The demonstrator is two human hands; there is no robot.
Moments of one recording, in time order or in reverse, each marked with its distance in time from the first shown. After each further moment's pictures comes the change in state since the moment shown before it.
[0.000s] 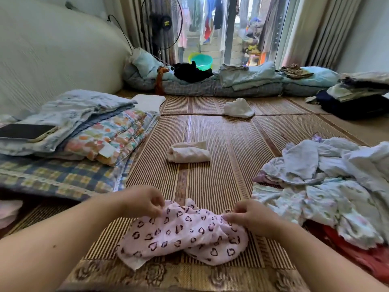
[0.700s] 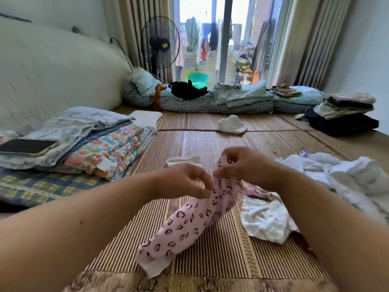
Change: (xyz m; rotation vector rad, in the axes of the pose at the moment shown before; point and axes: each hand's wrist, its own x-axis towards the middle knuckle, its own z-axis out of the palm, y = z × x) left_hand -0.029 0.115 -0.042 -0.445 0.031 0.449; right_hand -0.042 -0.095 -0.110 0.324 0.067 -0.388
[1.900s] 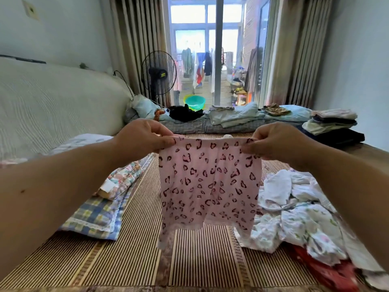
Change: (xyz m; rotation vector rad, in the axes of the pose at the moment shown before) left_hand -0.051 0.085 -0.069 0.128 0.653 0.082; right_hand -0.060 -0.057 -0.083 -0.140 0.335 -0.043
